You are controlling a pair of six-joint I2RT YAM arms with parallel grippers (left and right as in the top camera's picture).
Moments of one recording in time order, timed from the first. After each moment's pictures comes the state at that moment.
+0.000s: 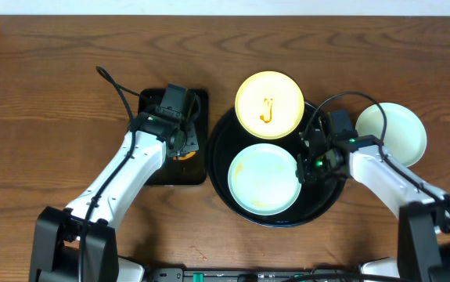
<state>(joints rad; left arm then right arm) -0.33 1.57 1.05 -0.75 -0.09 -0.51 0.23 1.61 0.81 -0.60 -0.36 0.15</state>
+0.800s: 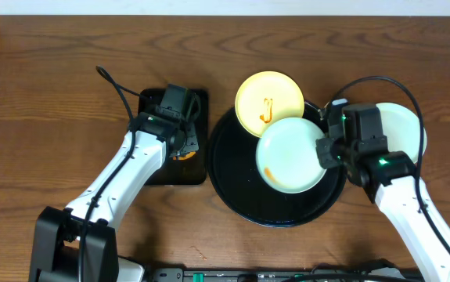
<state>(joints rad) -0.33 1.57 1.05 -0.75 -0.09 -0.51 0.23 1.24 0.83 -0.54 0.00 -0.03</state>
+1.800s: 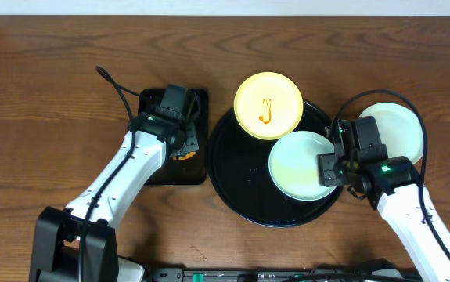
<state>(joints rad) -0.33 1.57 1.05 -0.75 -0.09 -0.51 0.25 1.20 0.83 -0.81 0.02 0.15</state>
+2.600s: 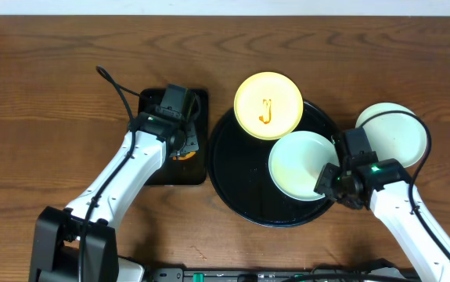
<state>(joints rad) -0.33 1.57 1.05 -0.75 -0.09 -0.51 0.25 1.25 0.73 -0.87 -0.03 0.71</state>
